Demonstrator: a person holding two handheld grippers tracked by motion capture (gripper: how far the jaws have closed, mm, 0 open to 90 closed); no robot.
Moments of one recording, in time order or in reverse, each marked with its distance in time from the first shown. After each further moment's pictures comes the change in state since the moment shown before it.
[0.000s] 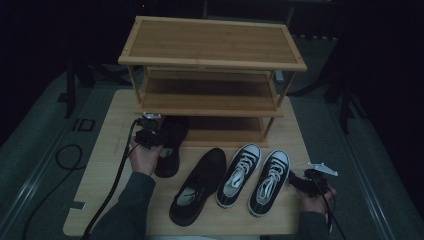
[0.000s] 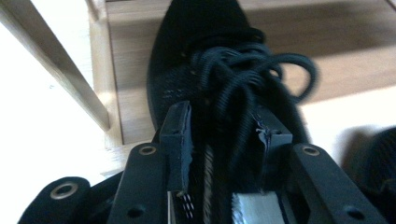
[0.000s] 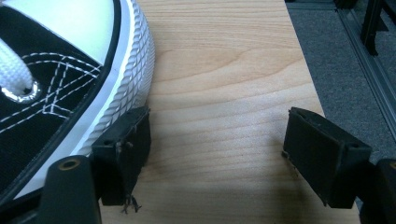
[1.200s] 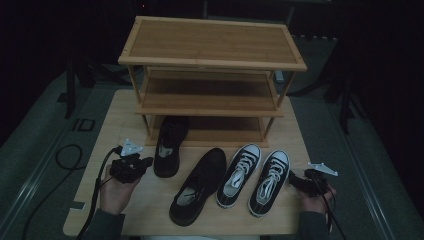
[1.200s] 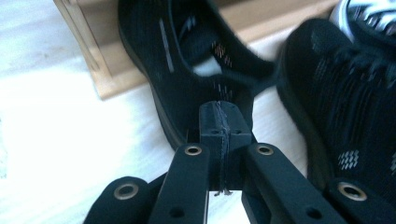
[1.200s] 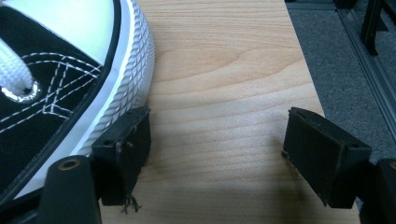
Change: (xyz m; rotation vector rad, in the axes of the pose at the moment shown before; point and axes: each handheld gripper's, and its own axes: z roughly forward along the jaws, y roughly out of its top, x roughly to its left) left arm 0.005 -0.078 -0.082 -0.025 -0.122 0.193; right arm 0.000 0.000 0.000 0.000 0.000 0.001
